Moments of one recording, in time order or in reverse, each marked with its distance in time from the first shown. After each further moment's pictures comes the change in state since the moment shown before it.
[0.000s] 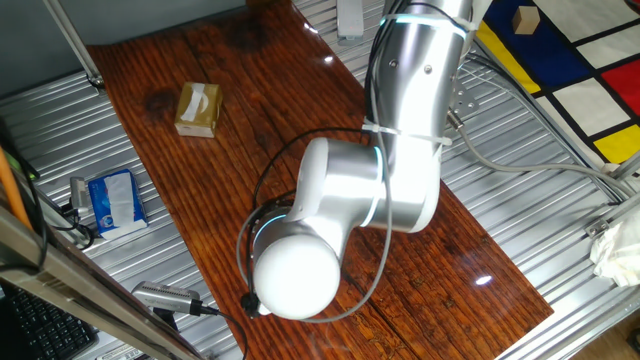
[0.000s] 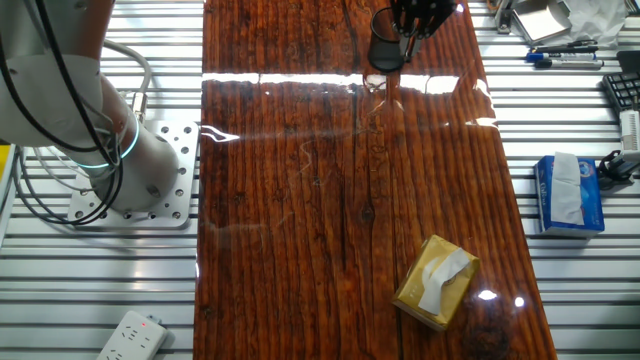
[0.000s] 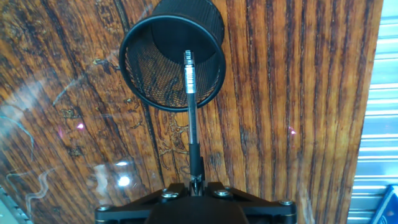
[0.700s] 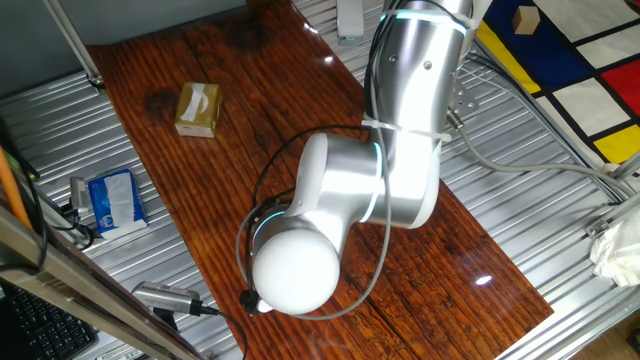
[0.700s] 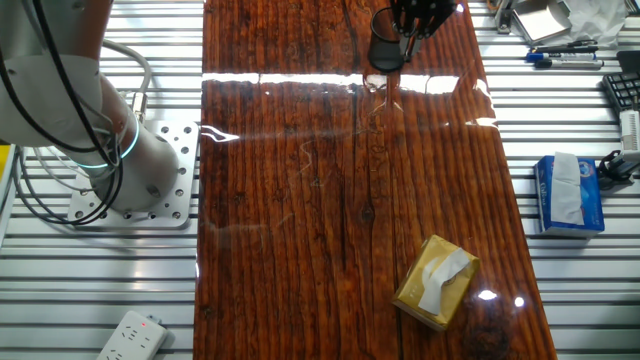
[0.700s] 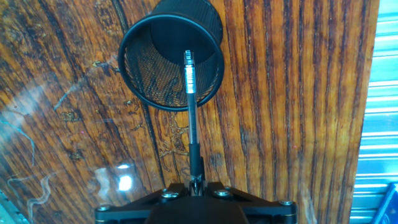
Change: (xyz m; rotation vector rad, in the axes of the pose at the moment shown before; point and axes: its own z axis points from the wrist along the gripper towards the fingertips) arm 0.001 0.000 0.000 0.009 -0.011 0.006
